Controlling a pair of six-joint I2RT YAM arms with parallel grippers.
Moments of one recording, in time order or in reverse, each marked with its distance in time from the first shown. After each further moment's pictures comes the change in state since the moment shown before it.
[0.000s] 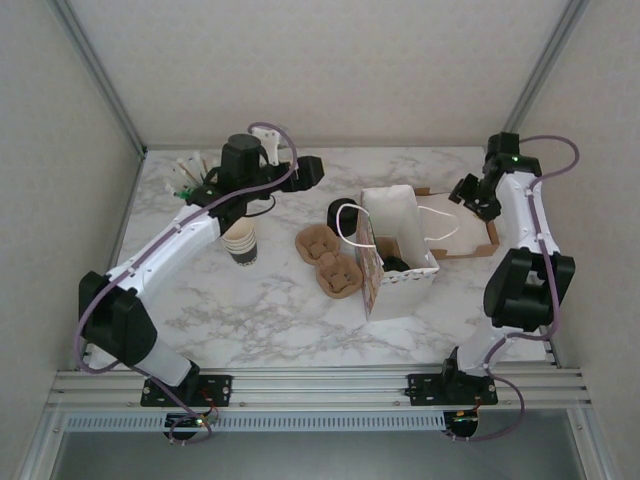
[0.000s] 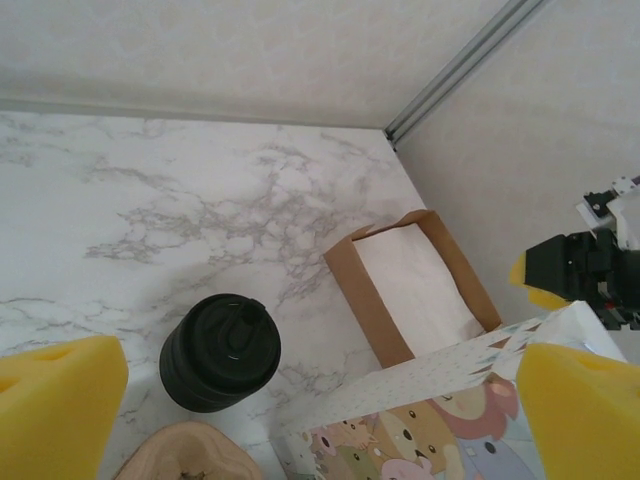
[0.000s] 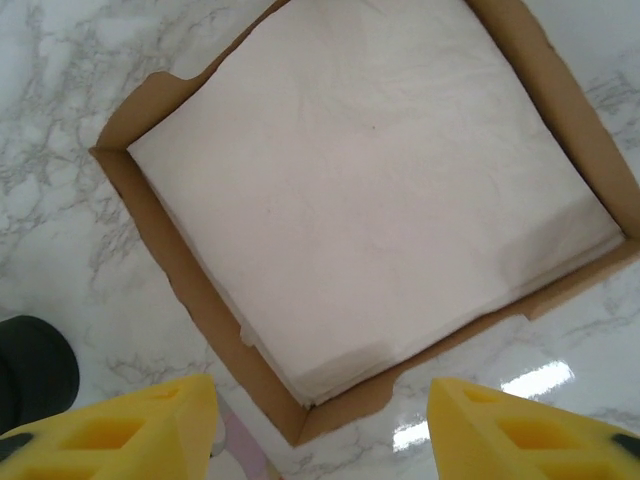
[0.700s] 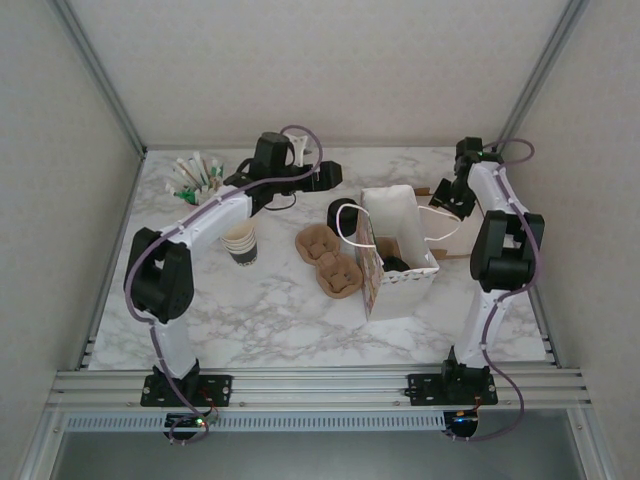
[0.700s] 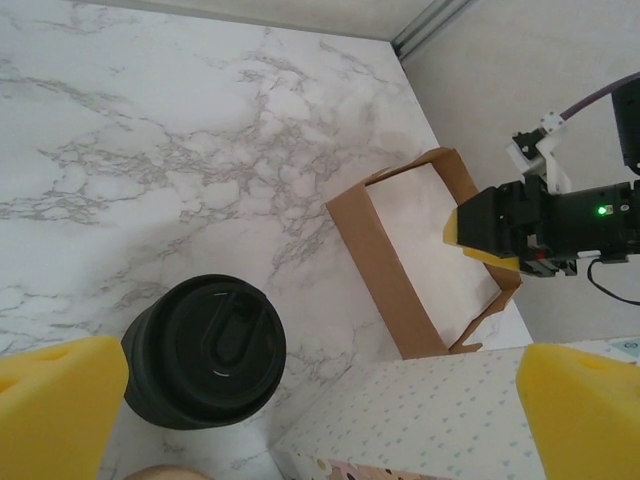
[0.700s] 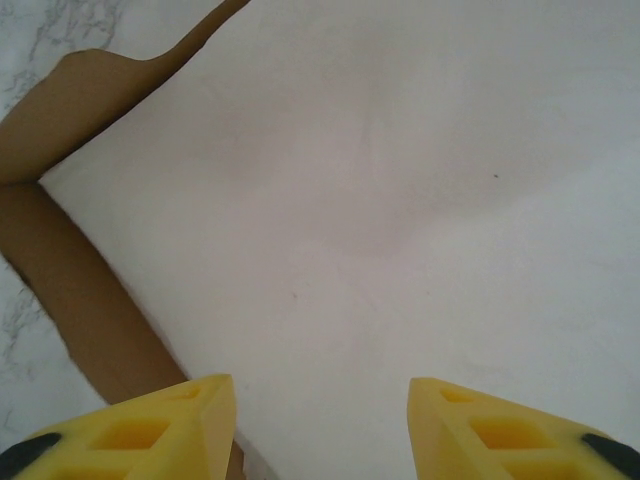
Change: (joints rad) left arm 0.004 0.325 0.174 0.010 0.147 -0.007; right arm 0.073 0.324 0.131 0.051 0.018 0.007
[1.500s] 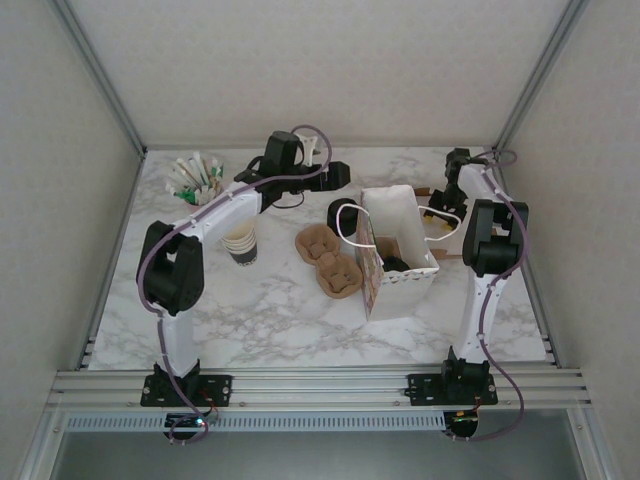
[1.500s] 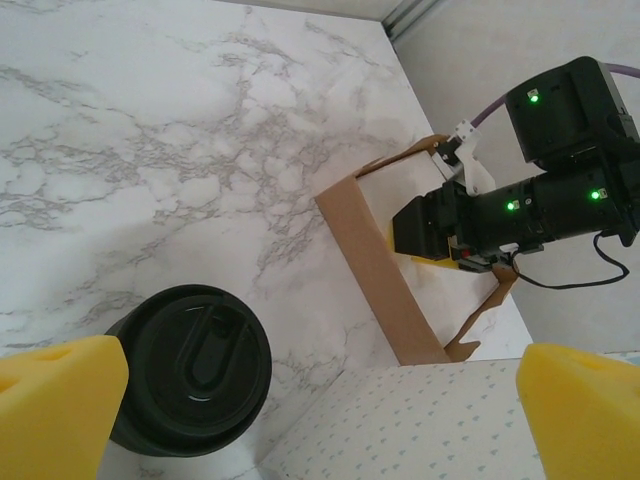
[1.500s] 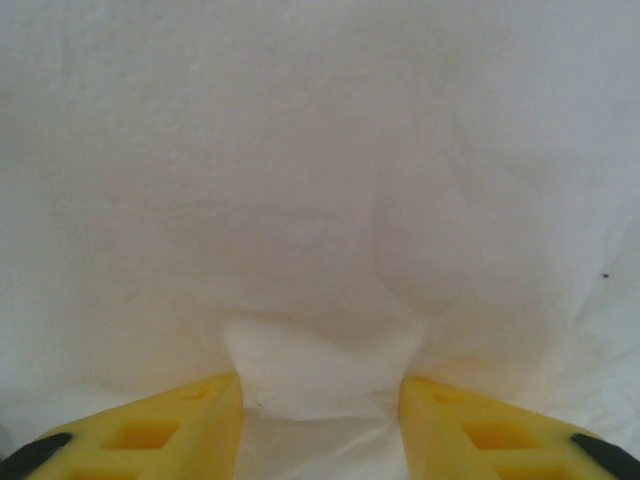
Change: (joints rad) left arm -0.028 0.077 0.077 -0.018 0.022 0.001; right arm 0.002 0.190 0.084 -0.027 0.011 -0.016
